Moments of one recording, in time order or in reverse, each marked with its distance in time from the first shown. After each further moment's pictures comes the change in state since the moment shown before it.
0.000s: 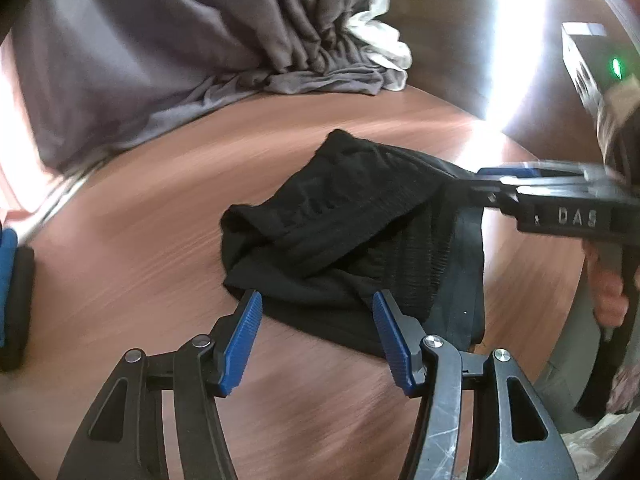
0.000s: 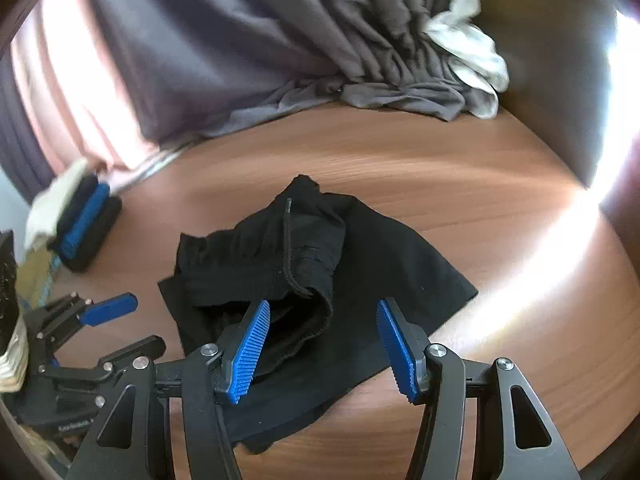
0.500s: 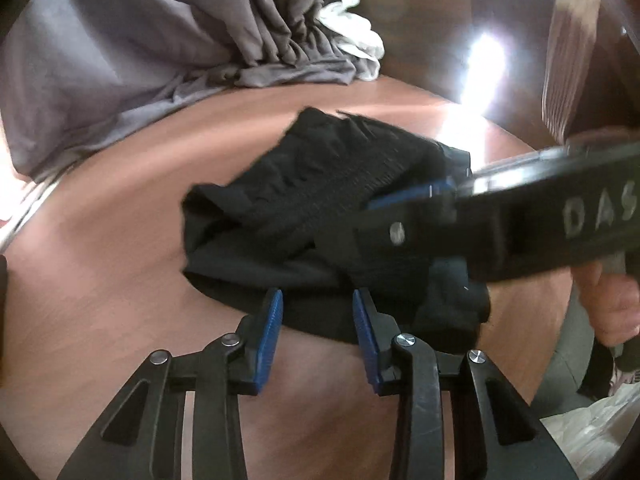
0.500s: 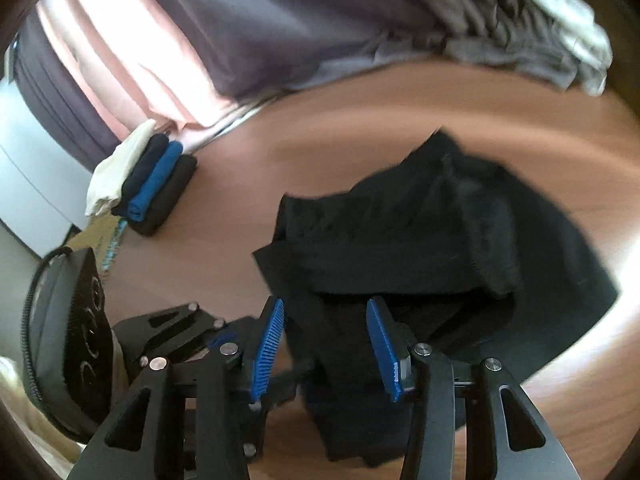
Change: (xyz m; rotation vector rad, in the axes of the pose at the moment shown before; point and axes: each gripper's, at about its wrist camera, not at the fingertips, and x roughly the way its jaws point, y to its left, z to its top) left arm 0.012 0.004 -0.010 0.046 -0.018 -0.087; right arm 0.040 0.047 0.001 -0.015 0.168 0.339
